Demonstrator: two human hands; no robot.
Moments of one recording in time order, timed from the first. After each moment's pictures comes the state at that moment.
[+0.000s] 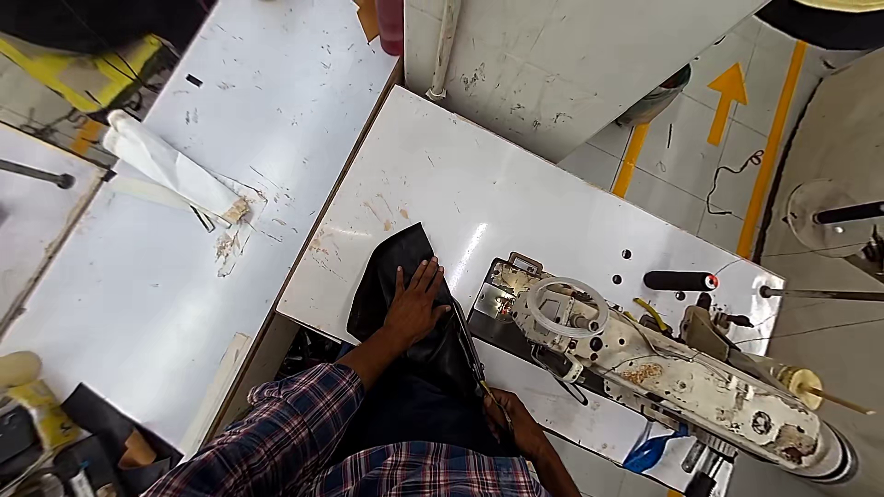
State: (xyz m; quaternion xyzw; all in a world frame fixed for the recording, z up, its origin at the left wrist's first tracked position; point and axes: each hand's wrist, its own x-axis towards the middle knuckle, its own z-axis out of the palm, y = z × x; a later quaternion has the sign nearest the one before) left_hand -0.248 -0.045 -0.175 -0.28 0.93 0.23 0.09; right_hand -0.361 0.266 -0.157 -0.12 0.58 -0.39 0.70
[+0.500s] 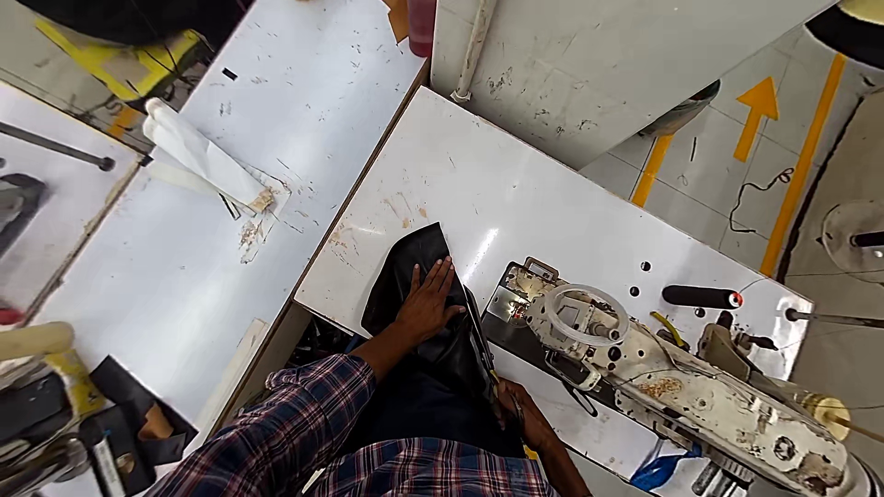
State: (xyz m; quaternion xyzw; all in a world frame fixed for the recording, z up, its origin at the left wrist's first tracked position) left_hand -0.240 -0.046 -0.180 -0.28 0.92 0.27 0.05; right_hand -0.371 0.245 -0.159 -0.14 0.58 -0.40 0.69
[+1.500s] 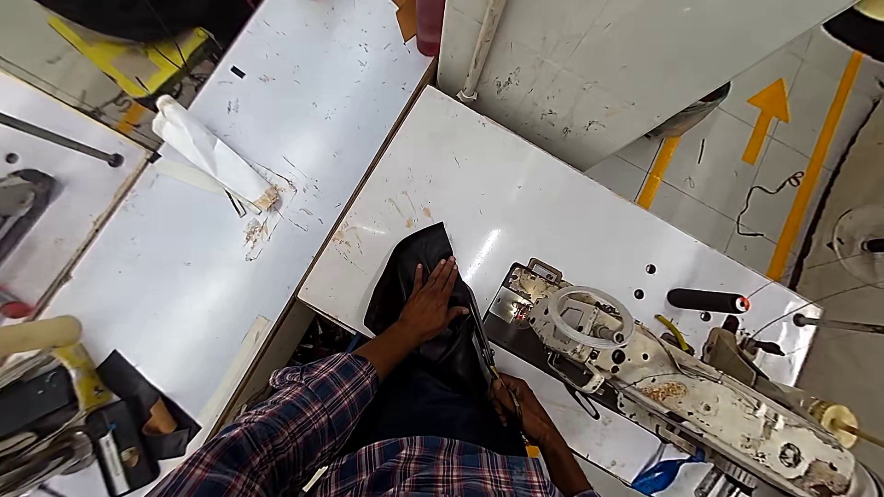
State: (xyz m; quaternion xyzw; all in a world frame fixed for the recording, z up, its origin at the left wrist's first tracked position) left_hand -0.242 -0.045 -0.180 -0.28 0.92 0.26 0.06; right_hand -0.377 0.234 -0.161 -0.17 0.61 -0.37 0.68
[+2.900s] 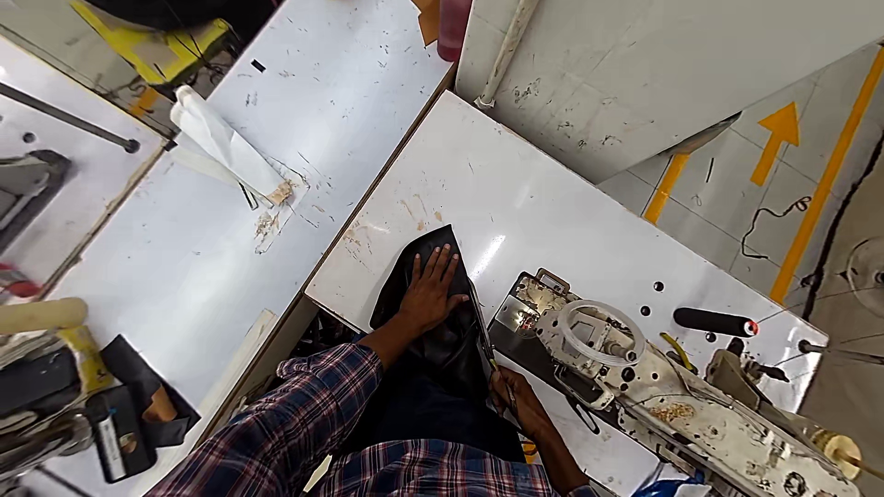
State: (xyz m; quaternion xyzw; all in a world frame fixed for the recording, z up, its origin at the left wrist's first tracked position) left_hand -0.241 -0.069 -0.189 -0.33 0.92 0.21 0.03; right_hand -0.381 0.204 -0.162 -0.19 0.64 -0.36 0.66
